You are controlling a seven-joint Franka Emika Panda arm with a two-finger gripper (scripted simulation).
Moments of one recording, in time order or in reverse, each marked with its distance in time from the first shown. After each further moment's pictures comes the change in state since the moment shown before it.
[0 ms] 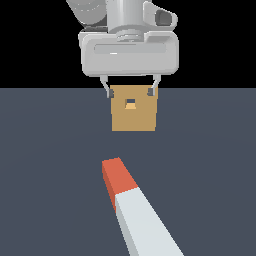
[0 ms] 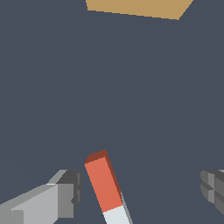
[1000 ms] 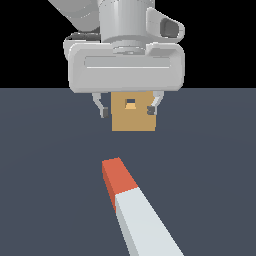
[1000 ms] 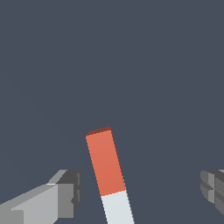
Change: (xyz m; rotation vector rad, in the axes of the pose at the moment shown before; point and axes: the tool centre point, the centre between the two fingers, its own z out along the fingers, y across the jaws) arm -0.054 -0.009 0.034 0.005 0.009 -0.102
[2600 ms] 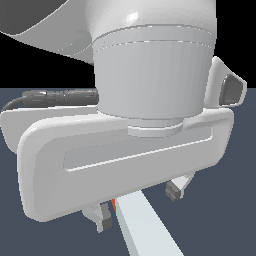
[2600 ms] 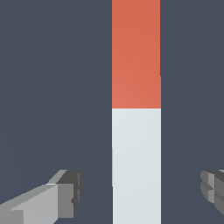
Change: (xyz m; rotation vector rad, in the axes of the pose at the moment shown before) arm -0.132 -0.006 0.085 0.015 0.021 -0.242
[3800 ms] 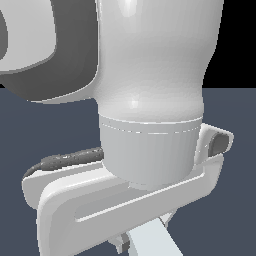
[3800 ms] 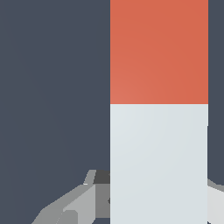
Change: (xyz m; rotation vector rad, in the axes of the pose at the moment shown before) arm 0.000 0.001 0.048 0.001 0.001 -0.003
